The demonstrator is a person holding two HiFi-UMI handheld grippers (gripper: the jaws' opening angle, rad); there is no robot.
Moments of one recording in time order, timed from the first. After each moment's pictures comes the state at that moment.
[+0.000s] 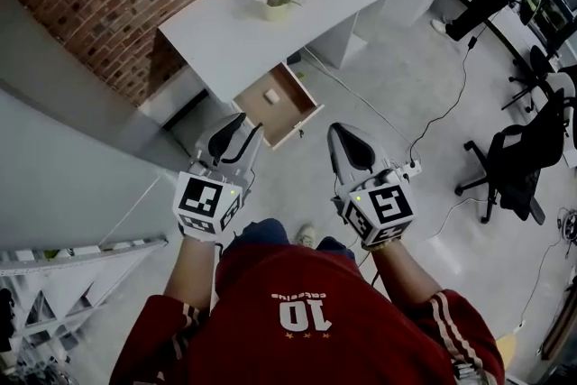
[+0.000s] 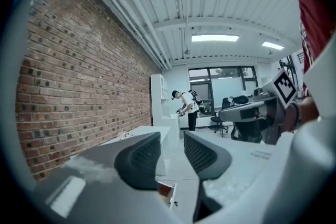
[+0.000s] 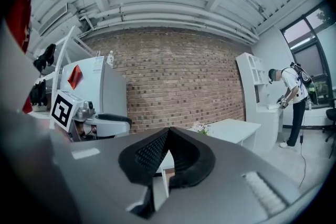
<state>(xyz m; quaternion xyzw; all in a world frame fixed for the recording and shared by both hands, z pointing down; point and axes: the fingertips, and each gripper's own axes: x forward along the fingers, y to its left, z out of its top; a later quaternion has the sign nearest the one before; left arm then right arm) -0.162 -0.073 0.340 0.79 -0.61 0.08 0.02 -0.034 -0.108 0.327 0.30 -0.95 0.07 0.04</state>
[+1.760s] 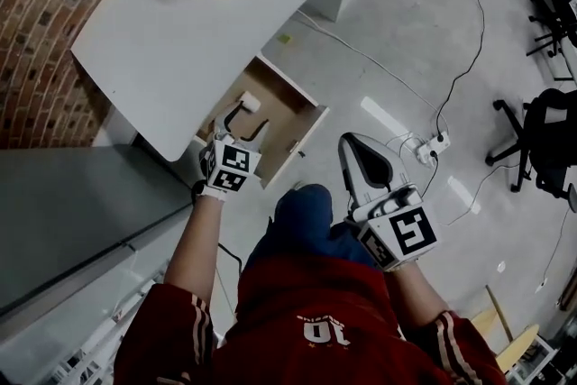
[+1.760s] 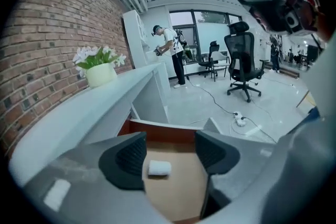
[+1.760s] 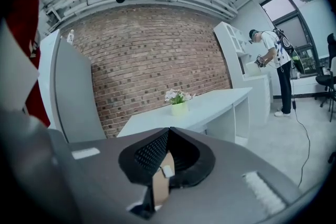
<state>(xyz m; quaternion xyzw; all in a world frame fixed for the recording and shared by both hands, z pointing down) -0.248 -0.351 0.815 0.79 -0.50 0.34 0.11 -0.082 -0.329 0.579 0.36 -0.91 0.18 0.06</state>
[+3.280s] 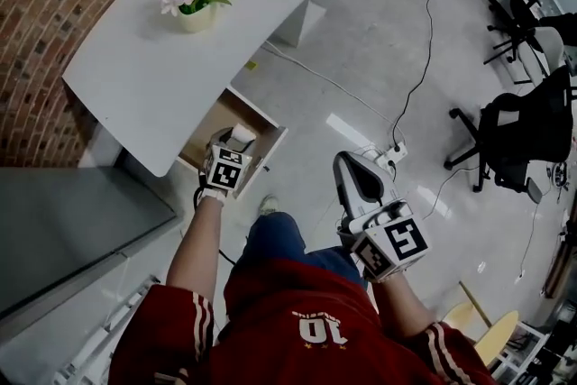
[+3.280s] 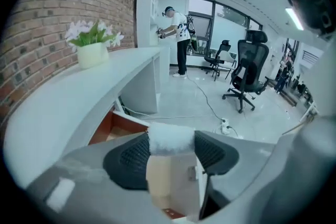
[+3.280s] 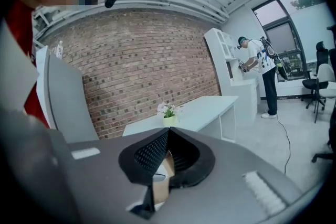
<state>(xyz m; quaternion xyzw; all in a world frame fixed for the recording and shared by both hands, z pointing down) -0.195 -0.358 0.800 0.77 -0.48 0.34 0.26 -0.016 -0.328 0.479 0.40 -0.89 0.20 0.07</state>
